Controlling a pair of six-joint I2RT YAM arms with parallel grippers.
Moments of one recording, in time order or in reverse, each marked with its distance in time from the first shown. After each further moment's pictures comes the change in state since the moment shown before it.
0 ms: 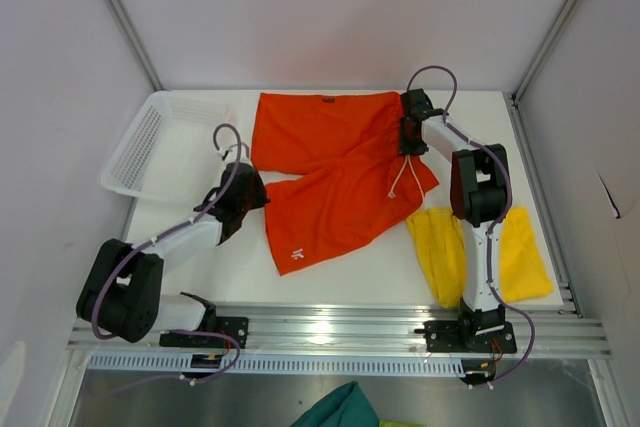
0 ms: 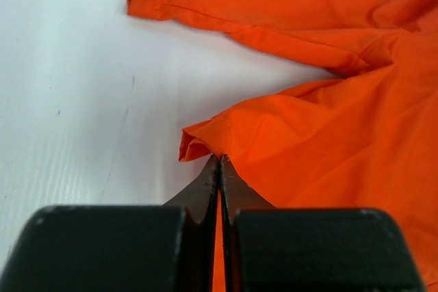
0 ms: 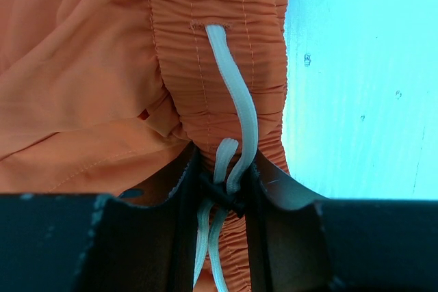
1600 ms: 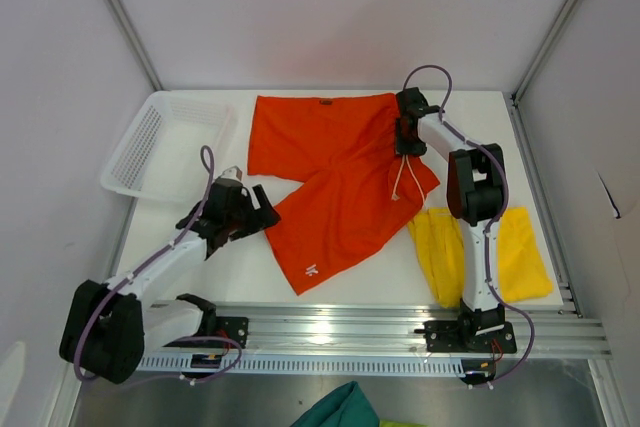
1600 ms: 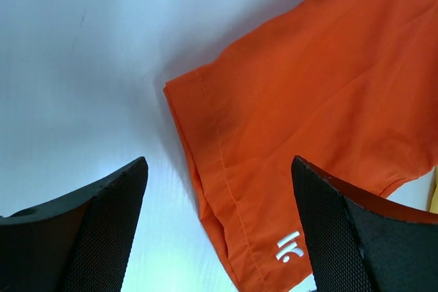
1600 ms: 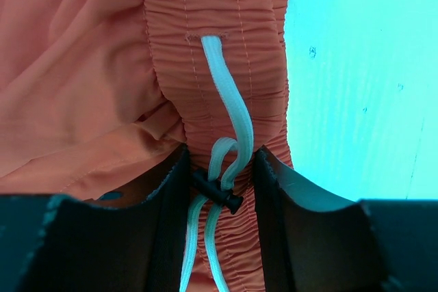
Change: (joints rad) left arm 0.016 -0.250 -0.057 -0.394 0.207 -0.144; right arm 0.017 0.025 0.063 -0.087 0.030 -0.006
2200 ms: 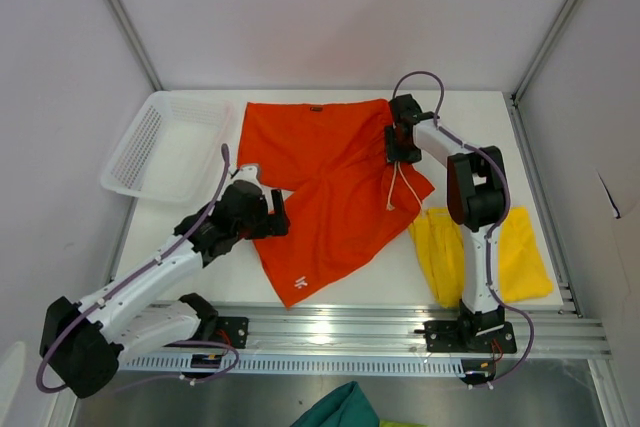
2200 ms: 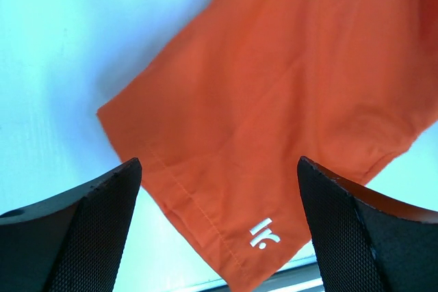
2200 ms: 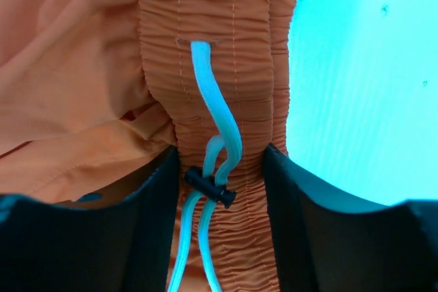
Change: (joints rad) left arm -0.299 -0.104 0.154 -0.244 -0.208 0.062; right arm 0.048 -0.072 -0.118 0.035 -0.048 -0.038
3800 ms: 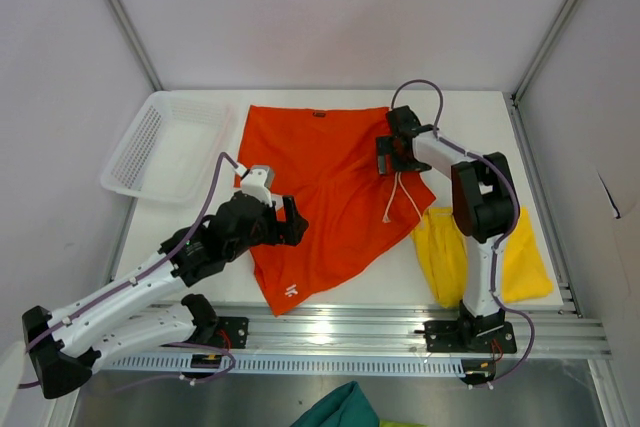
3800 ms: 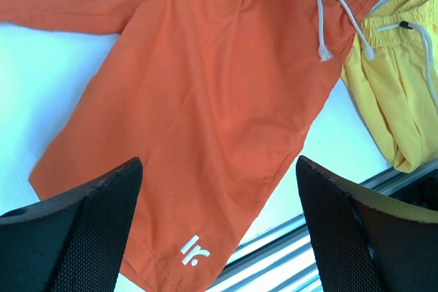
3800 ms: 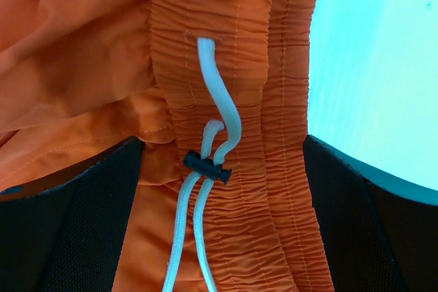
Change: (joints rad) left arm -0.237 -0.146 0.051 0.039 -0.081 0.002; right arm 0.048 -0.135 -0.212 0.084 0.089 0.018
